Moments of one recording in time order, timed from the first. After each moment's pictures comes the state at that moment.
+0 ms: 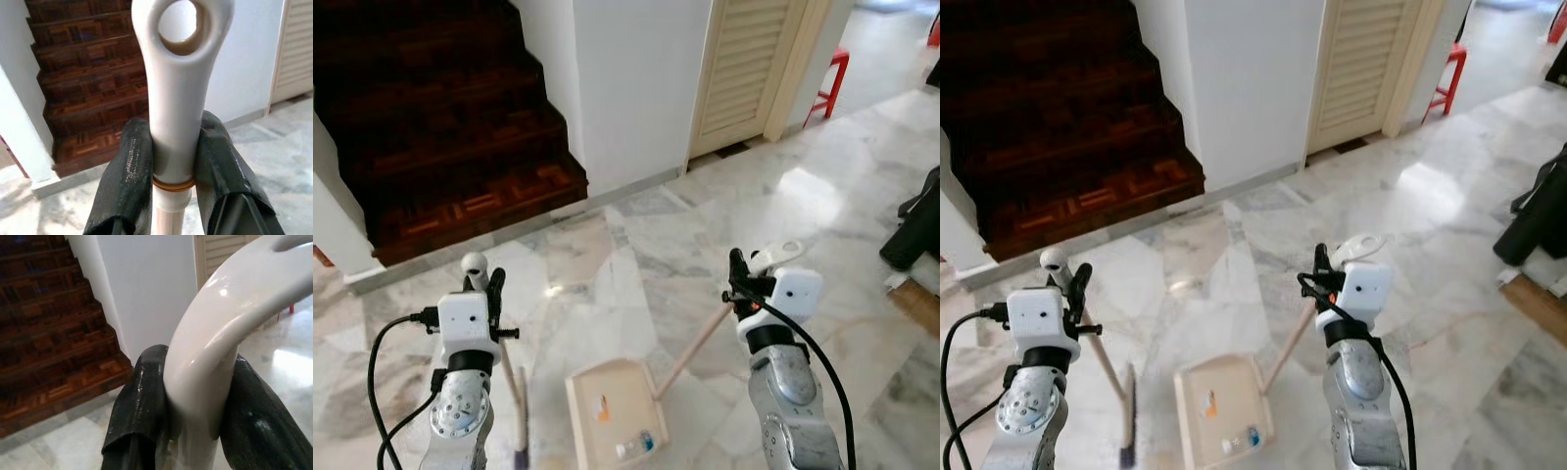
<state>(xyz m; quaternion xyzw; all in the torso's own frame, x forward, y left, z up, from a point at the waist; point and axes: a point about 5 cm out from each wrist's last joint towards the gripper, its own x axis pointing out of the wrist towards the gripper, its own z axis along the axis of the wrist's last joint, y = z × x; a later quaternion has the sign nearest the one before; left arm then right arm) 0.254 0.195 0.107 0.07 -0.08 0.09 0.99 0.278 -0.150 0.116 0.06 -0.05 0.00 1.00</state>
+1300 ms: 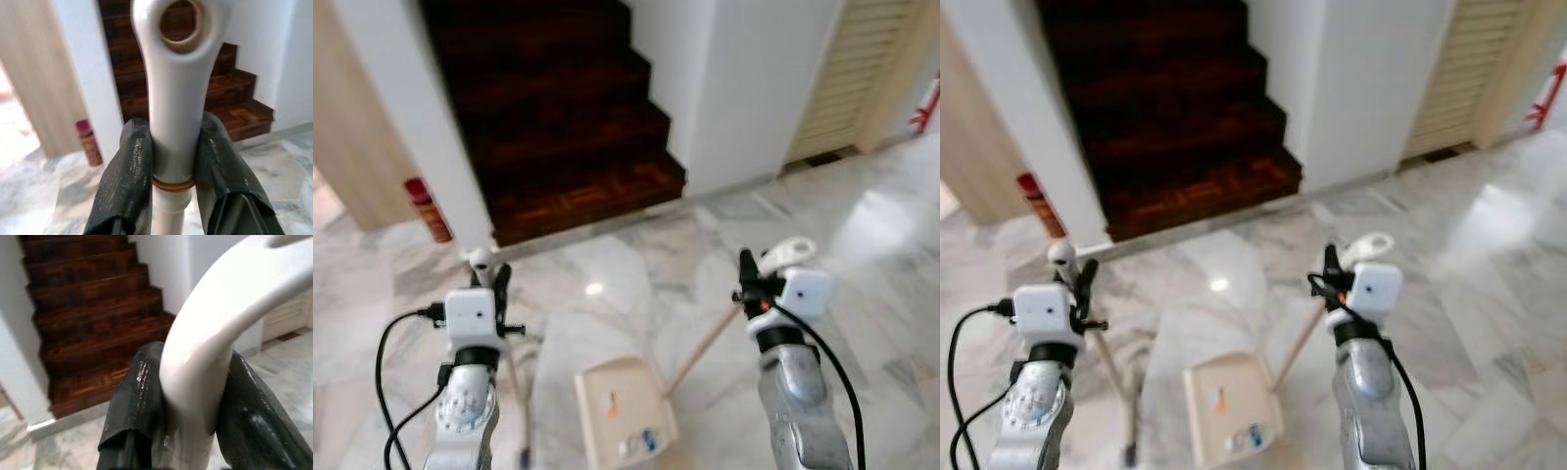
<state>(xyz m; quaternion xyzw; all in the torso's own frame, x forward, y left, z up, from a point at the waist) 0.257 0.189 0.112 0.06 -0.09 0.08 0.99 0.278 -0.156 0.116 0.05 -0.05 -0.01 1.00</state>
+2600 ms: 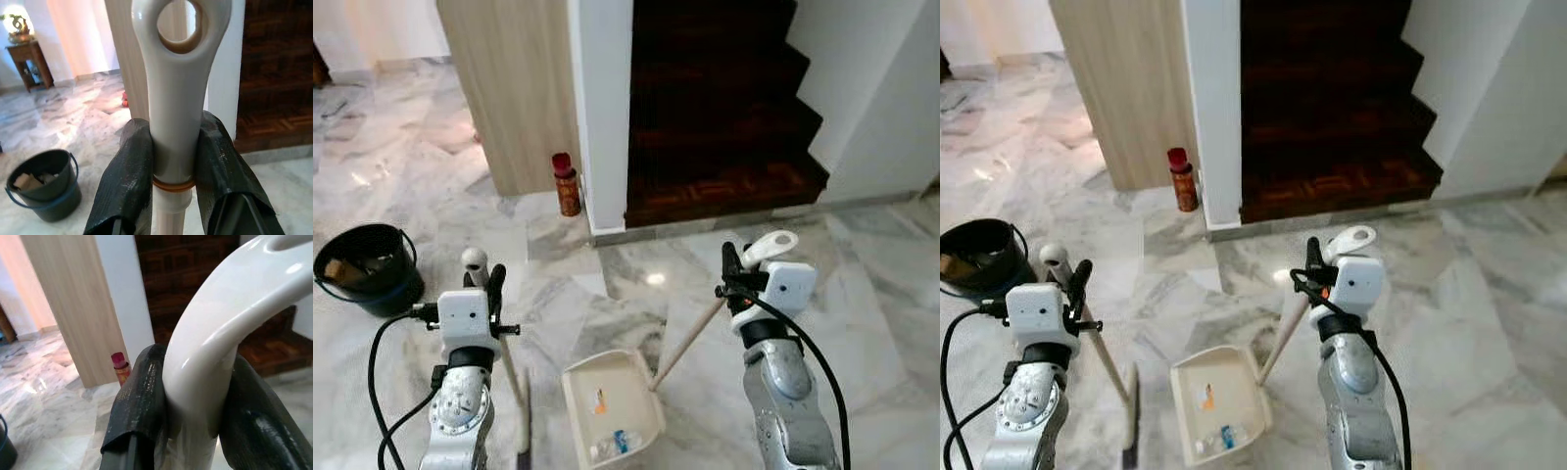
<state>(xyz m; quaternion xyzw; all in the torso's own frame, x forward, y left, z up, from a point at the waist) 0.256 0.192 0.111 0.06 -0.09 0.08 0.99 0.281 -0.145 0.120 0.06 -0.06 0.01 1.00</state>
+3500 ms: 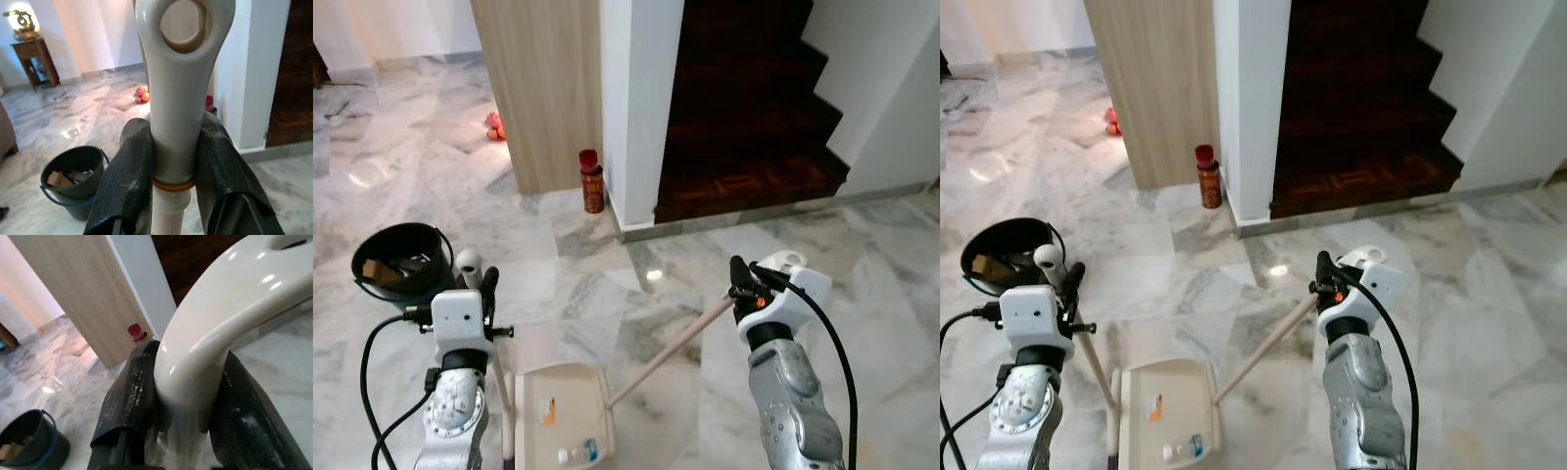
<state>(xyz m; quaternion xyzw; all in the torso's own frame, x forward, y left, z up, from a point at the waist) 0.254 0.198 0.110 0.07 -0.08 0.09 0.99 0.284 -0.151 0.108 0.19 0.01 -0.01 0.98</state>
